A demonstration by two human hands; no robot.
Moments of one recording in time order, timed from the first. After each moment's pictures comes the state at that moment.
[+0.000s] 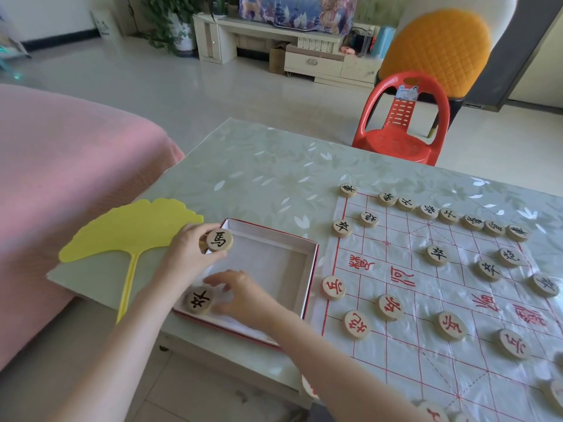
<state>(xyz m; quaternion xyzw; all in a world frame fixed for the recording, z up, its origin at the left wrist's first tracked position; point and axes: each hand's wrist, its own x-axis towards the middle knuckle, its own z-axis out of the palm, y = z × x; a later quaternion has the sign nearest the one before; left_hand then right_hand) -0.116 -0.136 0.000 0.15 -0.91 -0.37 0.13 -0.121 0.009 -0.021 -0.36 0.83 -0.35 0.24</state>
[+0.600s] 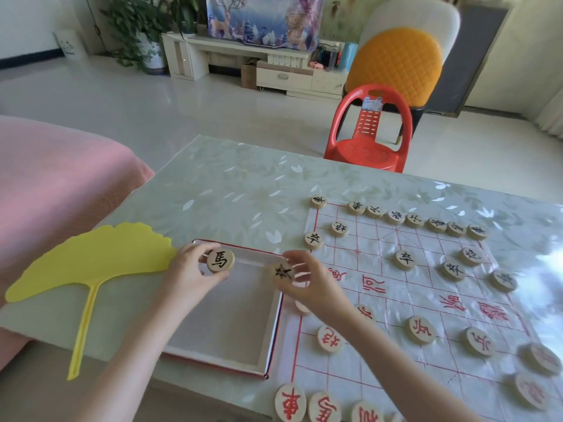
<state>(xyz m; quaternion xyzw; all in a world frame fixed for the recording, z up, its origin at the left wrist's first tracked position) -0.136 -0.084 0.003 0.13 -0.90 -0.40 0.12 -0.170 0.139 0.010 -0.18 0.84 -0.50 0.09</state>
